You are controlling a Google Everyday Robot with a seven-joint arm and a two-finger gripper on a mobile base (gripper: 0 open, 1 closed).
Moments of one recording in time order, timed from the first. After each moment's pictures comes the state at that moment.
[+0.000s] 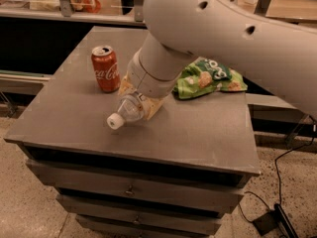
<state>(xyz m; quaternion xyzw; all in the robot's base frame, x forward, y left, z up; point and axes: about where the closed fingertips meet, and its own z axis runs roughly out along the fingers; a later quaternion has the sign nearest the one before) 0.501 0.046 0.879 -0.92 0.30 -0.08 0.23</state>
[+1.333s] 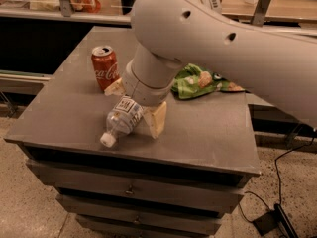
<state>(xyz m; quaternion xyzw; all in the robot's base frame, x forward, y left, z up) 0.487 0.053 0.859 -0.93 0.30 -0.05 0.20</state>
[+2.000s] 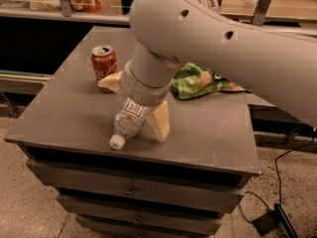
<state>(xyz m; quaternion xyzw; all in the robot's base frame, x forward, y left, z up) 0.487 0.055 0.857 -0.93 0.31 -0.04 0.20</state>
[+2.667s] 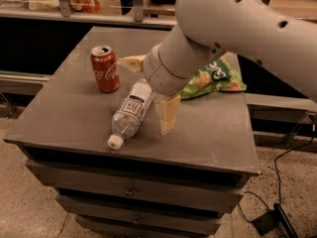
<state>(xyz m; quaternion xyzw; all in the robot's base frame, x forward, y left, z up) 0.507 0.032 0.883 -0.87 0.40 -0.01 0.29</state>
